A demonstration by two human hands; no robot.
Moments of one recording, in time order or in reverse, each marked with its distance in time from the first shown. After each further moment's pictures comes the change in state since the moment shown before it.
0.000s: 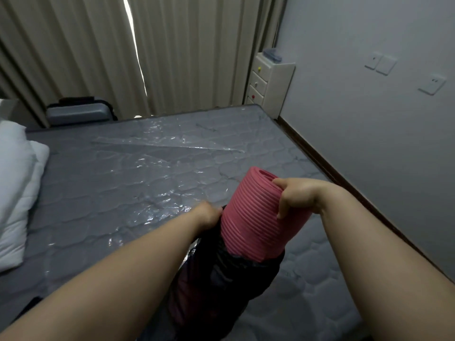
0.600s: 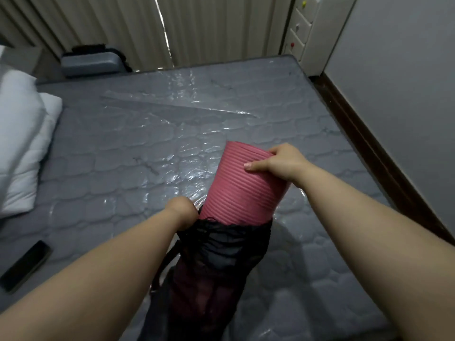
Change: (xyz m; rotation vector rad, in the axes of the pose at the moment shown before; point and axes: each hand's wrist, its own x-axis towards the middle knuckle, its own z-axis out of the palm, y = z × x) left_hand 0.074 -0.001 0.079 0.520 0.008 -0.280; right_hand 0.153 0.084 -0.042 0.226 0.111 -0.169
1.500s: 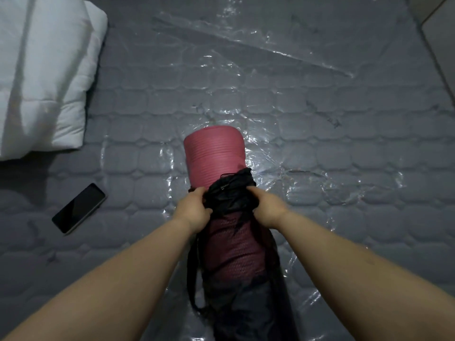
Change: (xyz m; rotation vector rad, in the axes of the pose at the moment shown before) left_hand 0.072 -0.243 0.079 -0.474 0.087 -0.067; right_hand 0.048 -0.010 0.338 -0.343 -0.395 -0.006
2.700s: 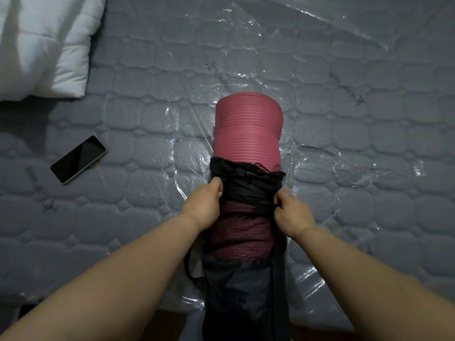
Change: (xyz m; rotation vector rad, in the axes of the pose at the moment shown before) left_hand -0.039 -0.025 0.065 0.070 0.057 0.216; right_hand -0.030 0.080 0.051 -0.134 0.183 -0.005
